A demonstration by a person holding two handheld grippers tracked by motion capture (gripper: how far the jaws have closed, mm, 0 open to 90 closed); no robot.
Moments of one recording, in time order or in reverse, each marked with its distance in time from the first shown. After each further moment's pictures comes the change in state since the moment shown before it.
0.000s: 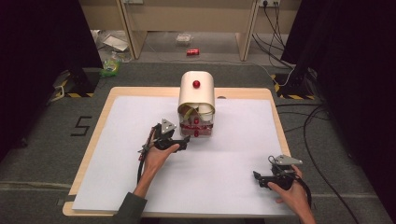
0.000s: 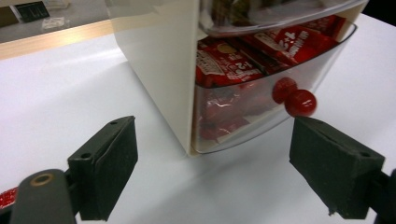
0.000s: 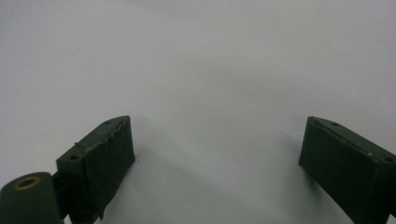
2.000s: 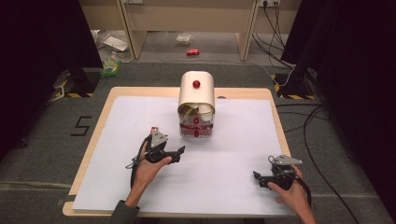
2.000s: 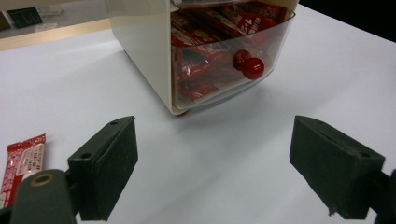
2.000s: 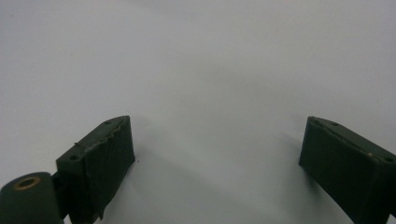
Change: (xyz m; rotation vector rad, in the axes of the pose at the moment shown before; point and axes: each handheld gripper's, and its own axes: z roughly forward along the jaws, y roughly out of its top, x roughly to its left) left arm -0.009 -0.024 -0.044 -0.034 -0.036 -0.009; right arm 0.000 0.000 0.000 0.001 0.000 -0.002
